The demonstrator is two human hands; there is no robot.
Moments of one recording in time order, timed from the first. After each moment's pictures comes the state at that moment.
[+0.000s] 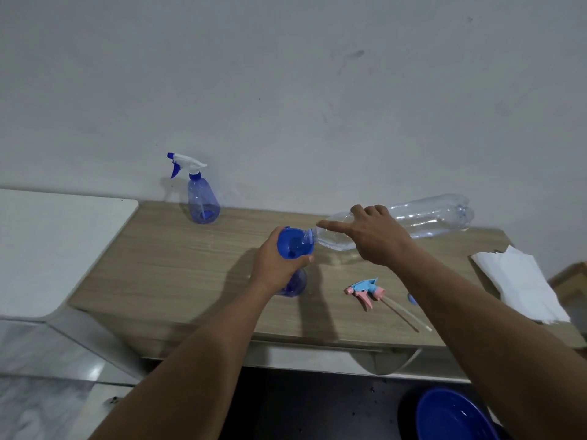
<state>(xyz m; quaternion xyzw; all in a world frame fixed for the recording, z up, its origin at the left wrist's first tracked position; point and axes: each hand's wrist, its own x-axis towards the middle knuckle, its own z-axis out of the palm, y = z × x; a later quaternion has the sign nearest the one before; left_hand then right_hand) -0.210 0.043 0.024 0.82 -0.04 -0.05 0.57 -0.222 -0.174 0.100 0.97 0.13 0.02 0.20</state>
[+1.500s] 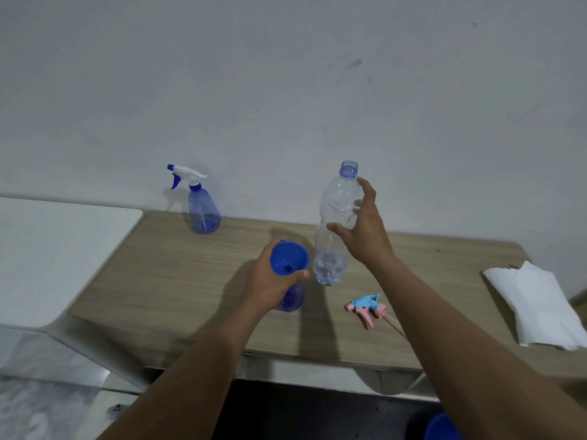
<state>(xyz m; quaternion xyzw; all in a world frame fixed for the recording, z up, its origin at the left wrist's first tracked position) -0.208 0.040 0.017 0.81 -0.02 -0.04 0.58 -0.183 -0.172 0.078 0.88 -0.02 0.17 -0.45</state>
